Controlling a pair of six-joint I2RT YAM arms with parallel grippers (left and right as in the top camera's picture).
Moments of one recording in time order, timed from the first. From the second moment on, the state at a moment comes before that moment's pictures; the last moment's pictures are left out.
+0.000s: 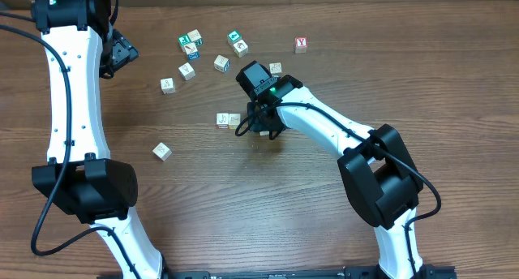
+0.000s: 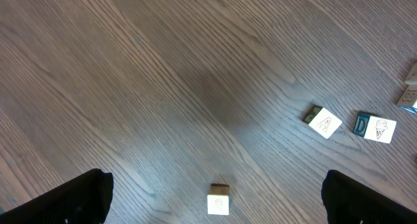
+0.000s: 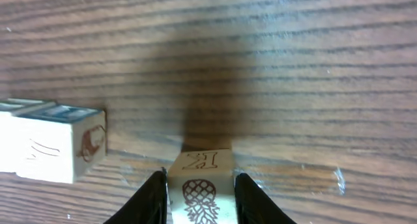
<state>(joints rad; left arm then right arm) 0.10 2.06 2.29 -1.59 -0.34 -0.69 0.64 2.15 1.65 -0.82 0.07 0.59</state>
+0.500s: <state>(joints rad) 0.10 2.06 2.29 -1.59 -0.34 -0.69 0.64 2.15 1.65 -0.86 0.07 0.59</state>
